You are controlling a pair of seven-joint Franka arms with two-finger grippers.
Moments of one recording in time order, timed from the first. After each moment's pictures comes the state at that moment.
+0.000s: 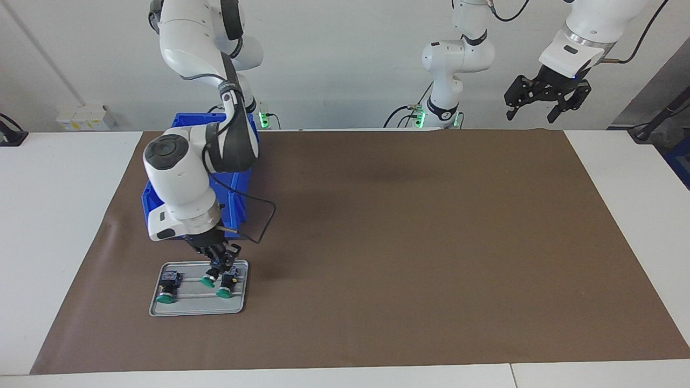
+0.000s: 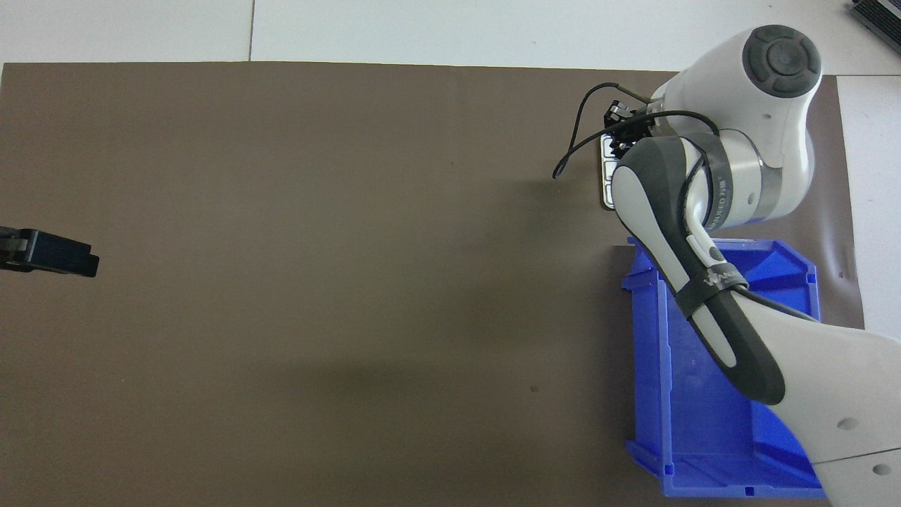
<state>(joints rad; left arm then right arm) -0.04 -0.08 -0.04 -1.53 -0.02 1.41 0.07 0.39 0.48 -0.09 -1.43 0.03 2.09 1.26</state>
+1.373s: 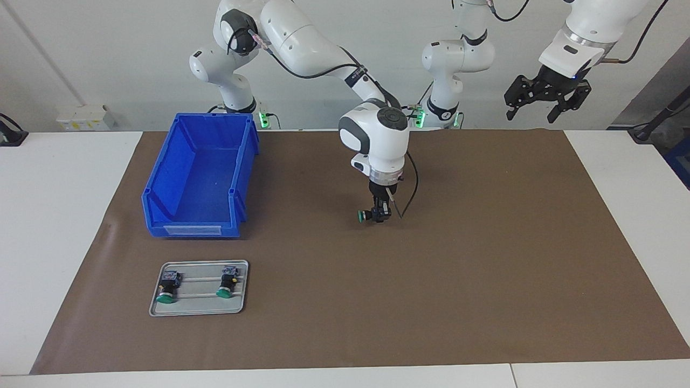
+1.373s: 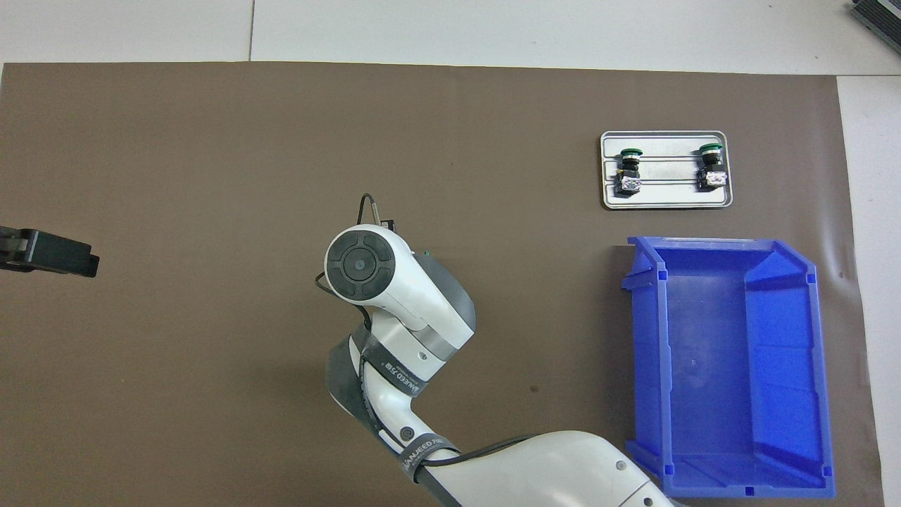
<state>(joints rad) -0.04 -0.08 -0.04 -1.53 -0.02 1.41 0.07 0.83 0.62 -0.10 -1.47 -0.04 2.16 2.26</state>
